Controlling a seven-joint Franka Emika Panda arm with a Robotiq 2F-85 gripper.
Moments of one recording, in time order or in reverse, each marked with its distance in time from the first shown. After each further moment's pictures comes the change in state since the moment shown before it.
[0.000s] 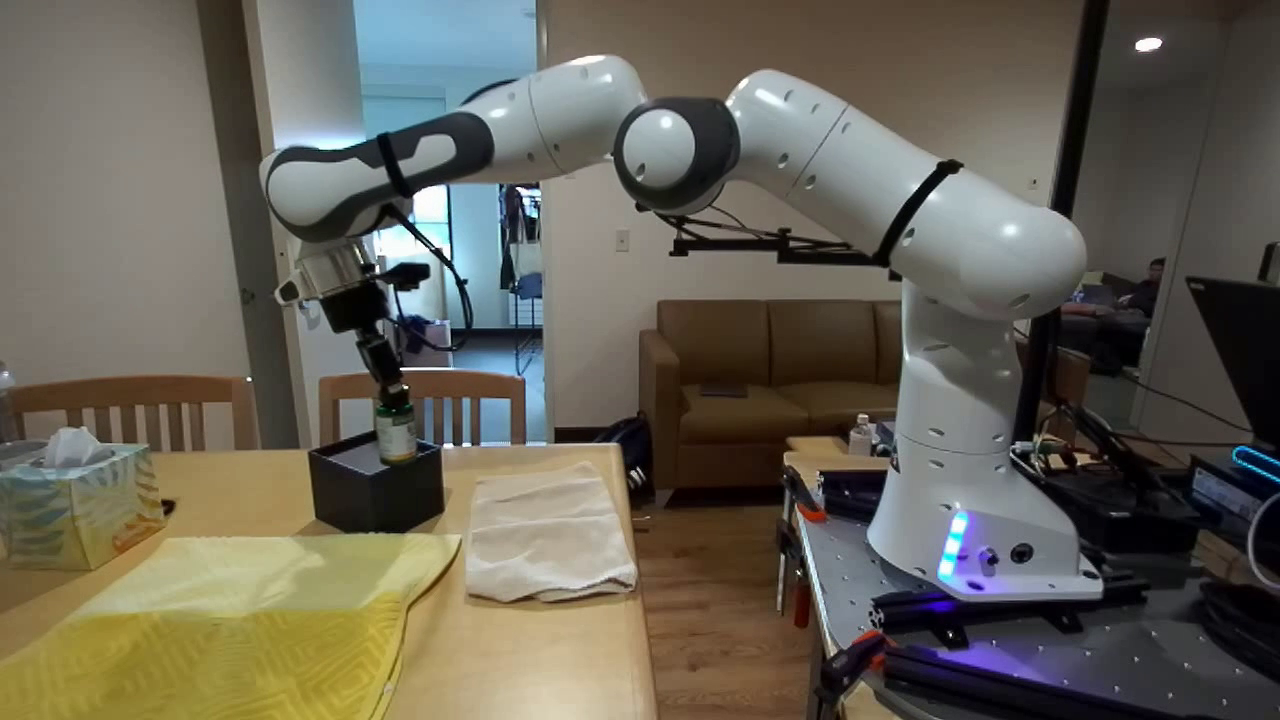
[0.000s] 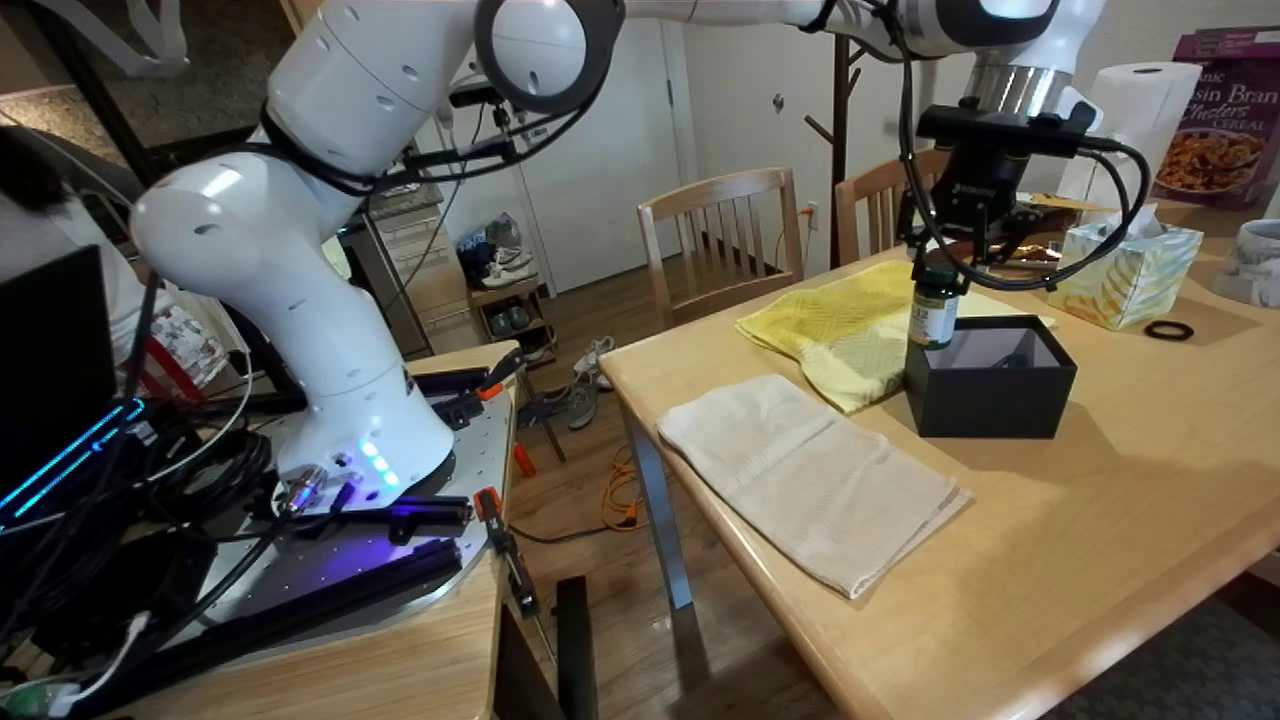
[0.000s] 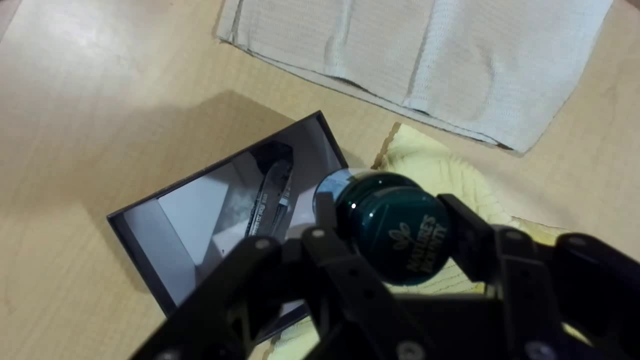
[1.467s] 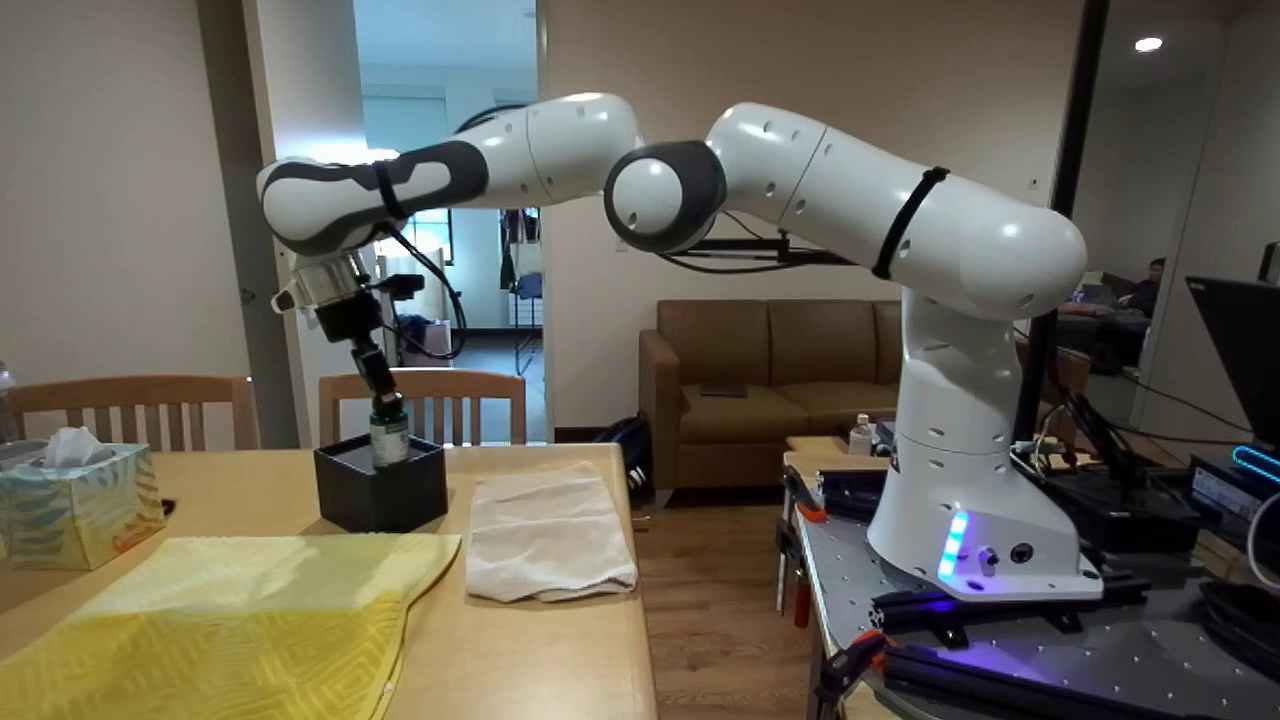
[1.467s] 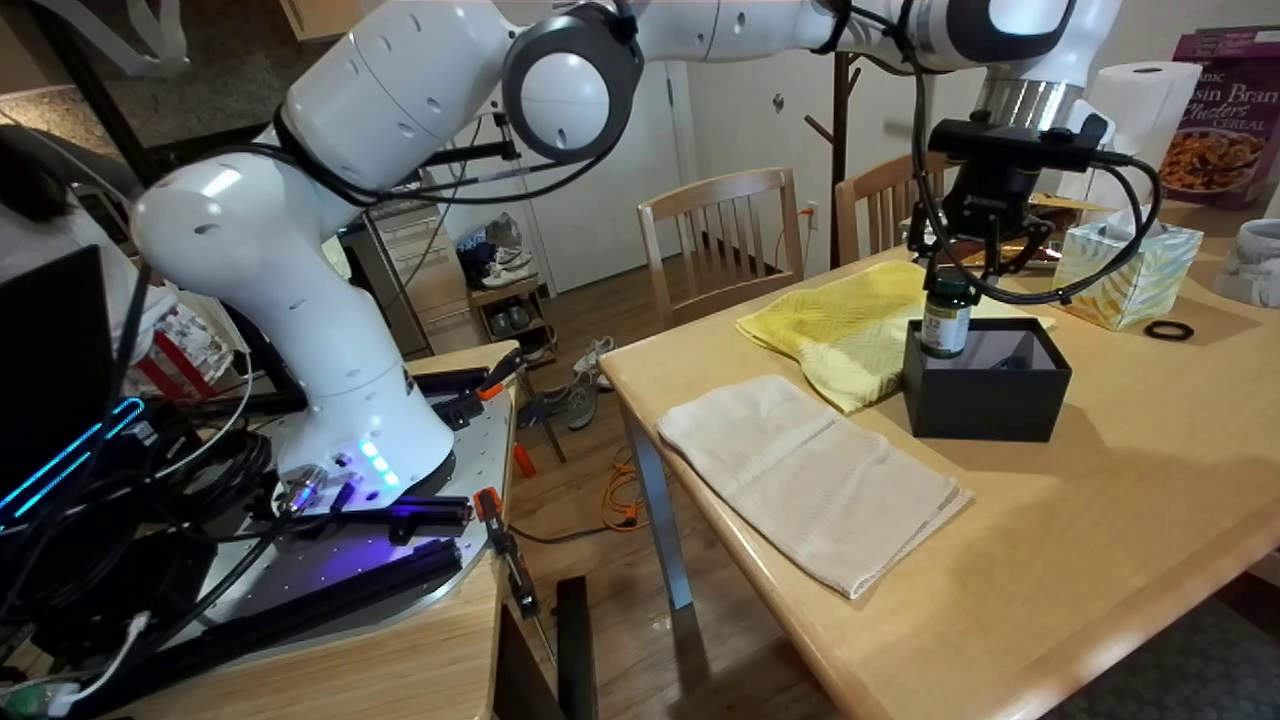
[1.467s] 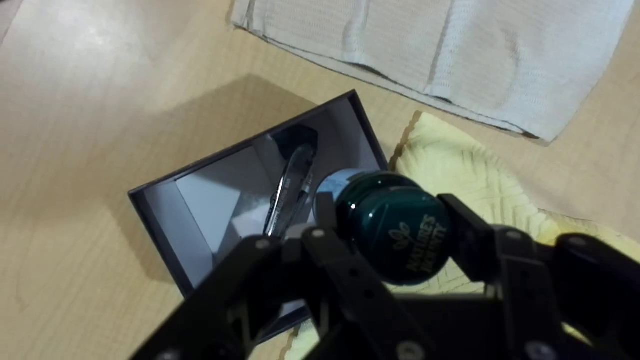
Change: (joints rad) arm 0.001 0.127 -0.004 0.192 0.000 -0.051 0.000
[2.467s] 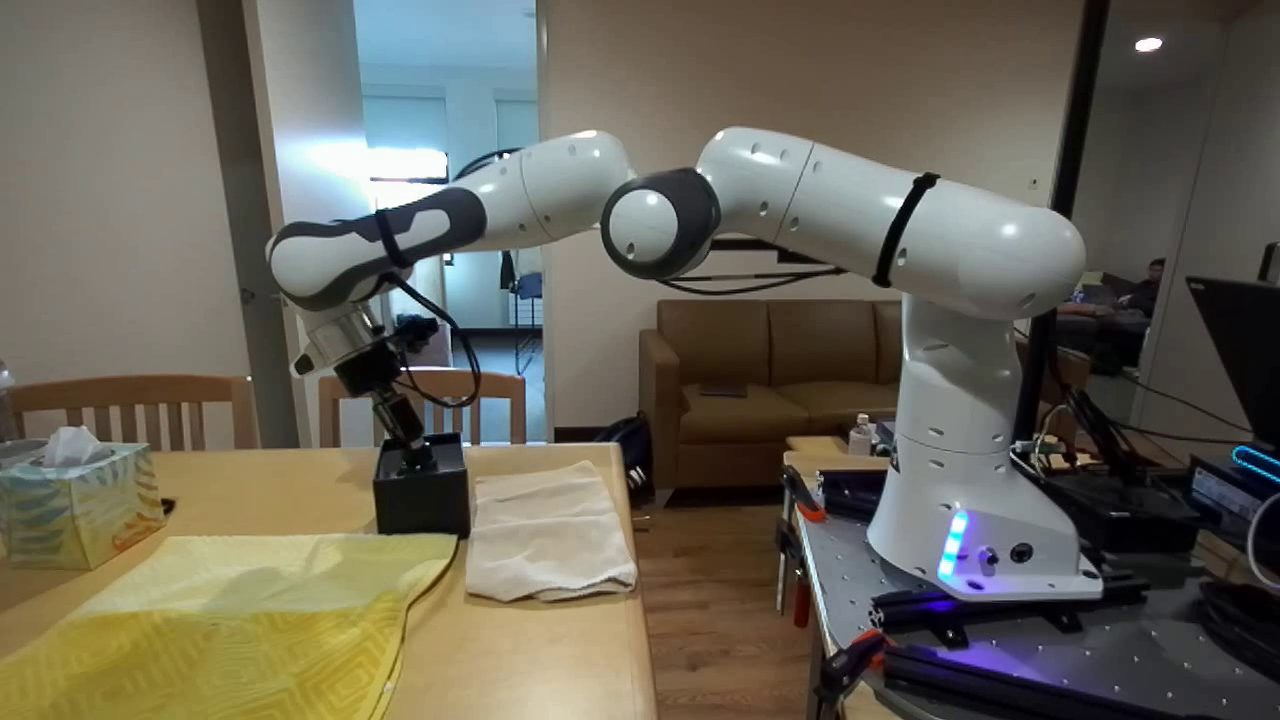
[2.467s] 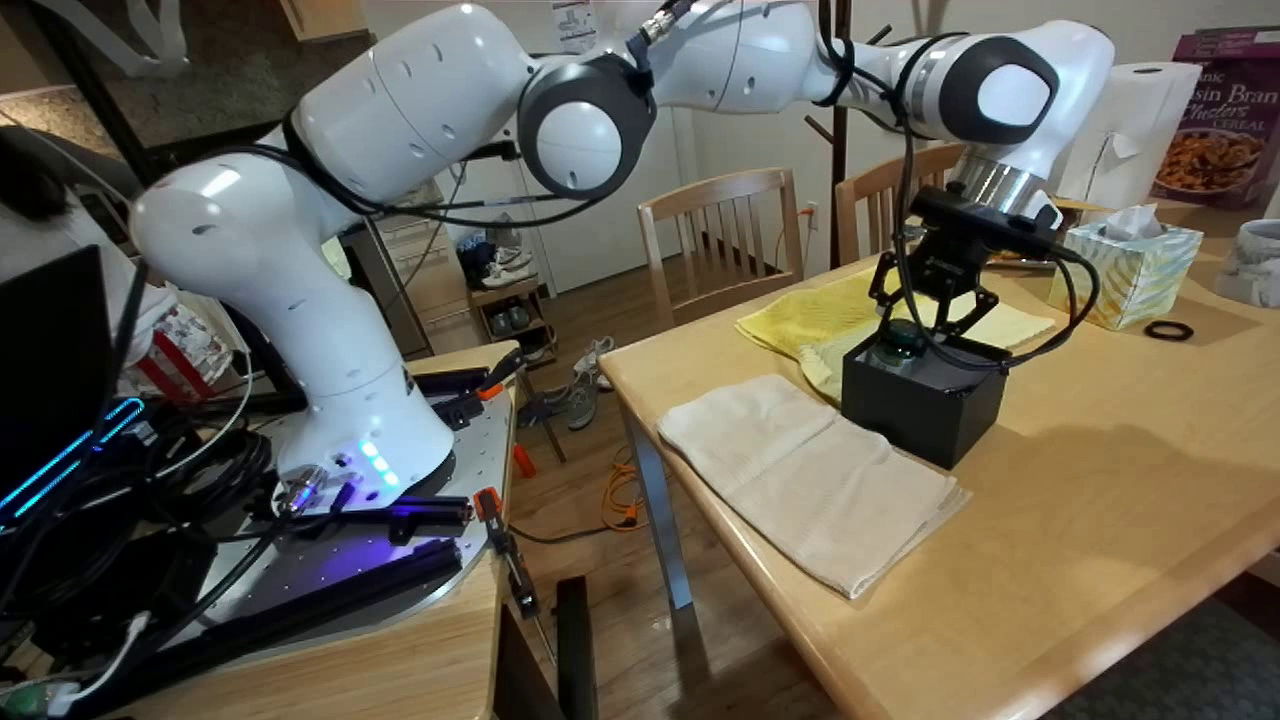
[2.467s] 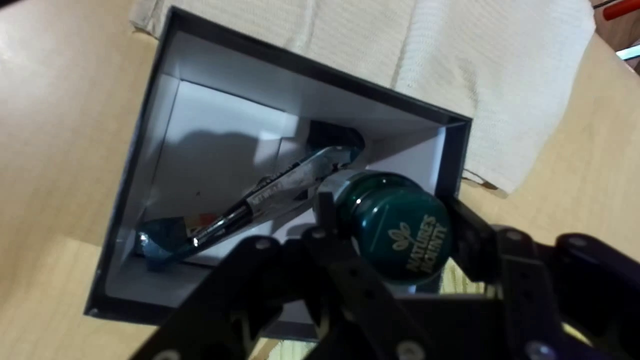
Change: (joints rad) arm -0.013 0.096 0.032 -0.001 0.018 -0.083 -0.073
